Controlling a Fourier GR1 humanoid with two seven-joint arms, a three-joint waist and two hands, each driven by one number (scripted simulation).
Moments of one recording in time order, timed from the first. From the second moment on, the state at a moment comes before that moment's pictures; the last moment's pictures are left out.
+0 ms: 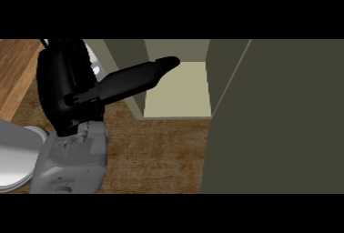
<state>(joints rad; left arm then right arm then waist) -0.68 0.01 -0.20 -1.84 -0.62 0.71 0.93 0.20 -0.14 0.35 -2.52 -0.07 0.02 0.42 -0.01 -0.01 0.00</state>
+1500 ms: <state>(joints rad) -0.28 0.14 -0.01 -2.15 -0.51 0.56 0.91 0.12 -0.17 0.40 -2.52 -0.05 -0.06 0.48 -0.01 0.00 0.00</state>
